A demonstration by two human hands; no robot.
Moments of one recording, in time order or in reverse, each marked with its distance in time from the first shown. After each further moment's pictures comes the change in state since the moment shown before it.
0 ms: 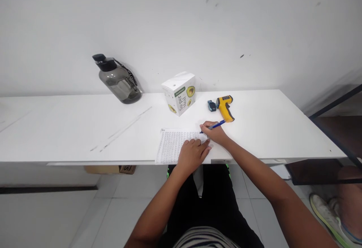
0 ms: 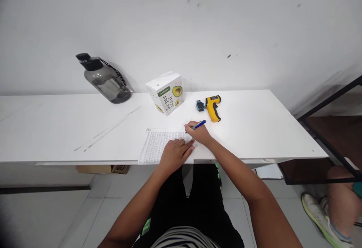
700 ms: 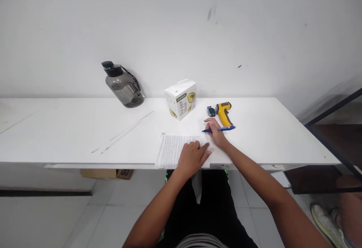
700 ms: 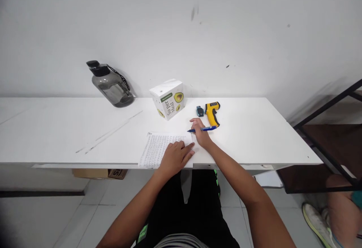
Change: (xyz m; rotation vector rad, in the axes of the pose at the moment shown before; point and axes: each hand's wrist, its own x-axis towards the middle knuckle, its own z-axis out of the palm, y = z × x) left_hand 0.000 0.003 -0.004 0.022 -0.016 -0.022; right_hand 0.004 0.016 -0.002 0.074 0.134 -0.083
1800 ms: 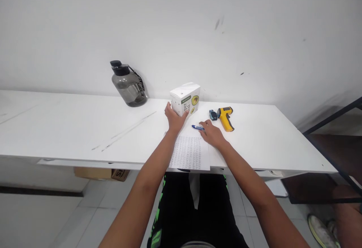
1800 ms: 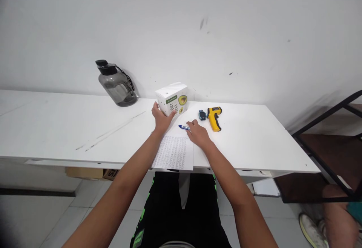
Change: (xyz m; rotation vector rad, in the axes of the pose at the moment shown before) left_hand 0.123 -0.133 0.009 -0.624 0.788 -0.550; right_hand 0.019 -0.017 0.011 -1.003 -0.301 -0.080
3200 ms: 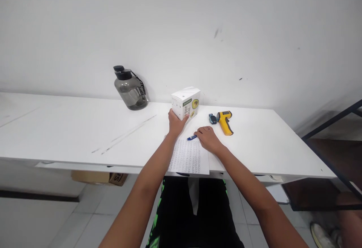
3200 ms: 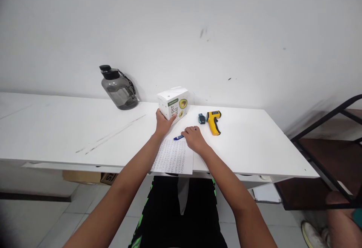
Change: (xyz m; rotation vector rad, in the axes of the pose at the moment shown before) left_hand 0.002 -0.002 0.001 -0.153 -0.103 -0.119; right_hand 0.007 0.008 0.020 -0.104 0.141 -0.364
